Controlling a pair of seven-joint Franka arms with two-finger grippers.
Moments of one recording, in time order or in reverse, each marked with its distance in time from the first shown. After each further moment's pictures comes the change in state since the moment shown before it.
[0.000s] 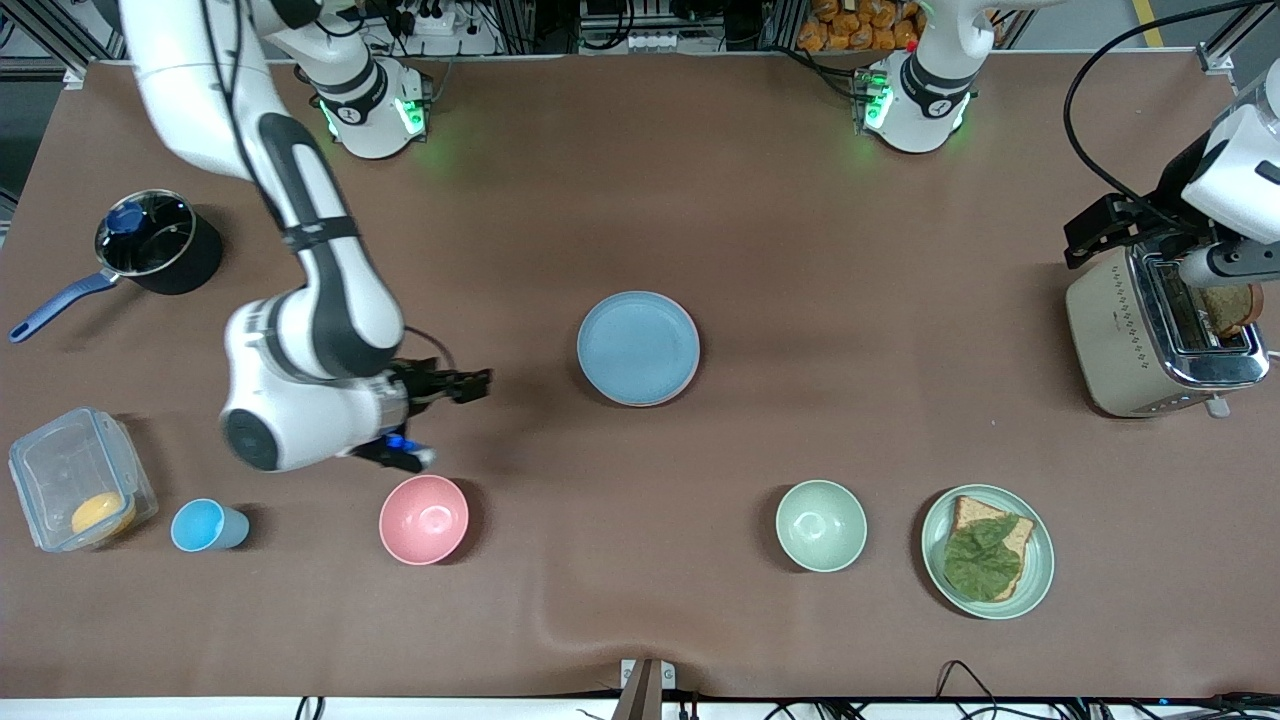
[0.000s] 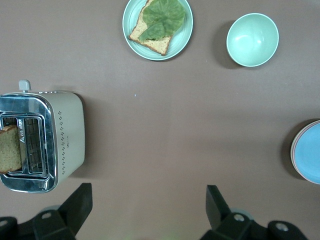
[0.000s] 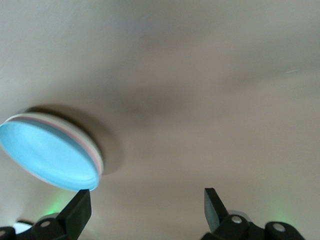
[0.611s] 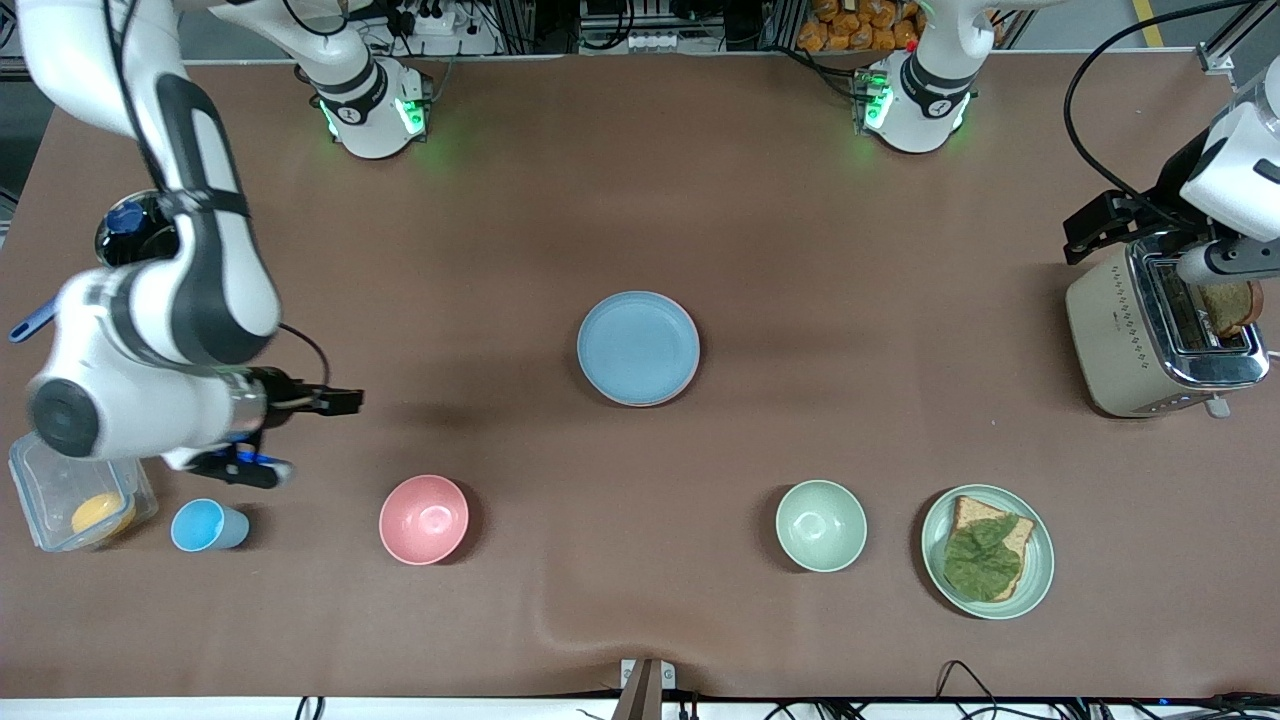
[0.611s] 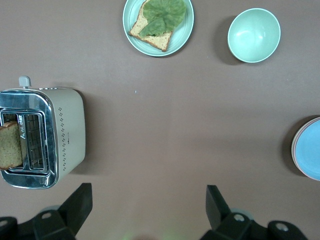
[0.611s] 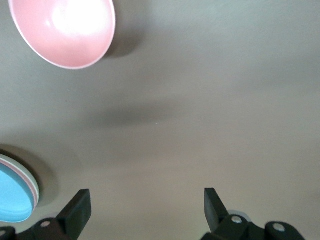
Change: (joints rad) left arm 0.000 -0.004 0.000 0.000 0.000 -0.016 0.000; right arm -0.146 -0.153 -0.001 0.004 -0.246 -0.001 -0.095
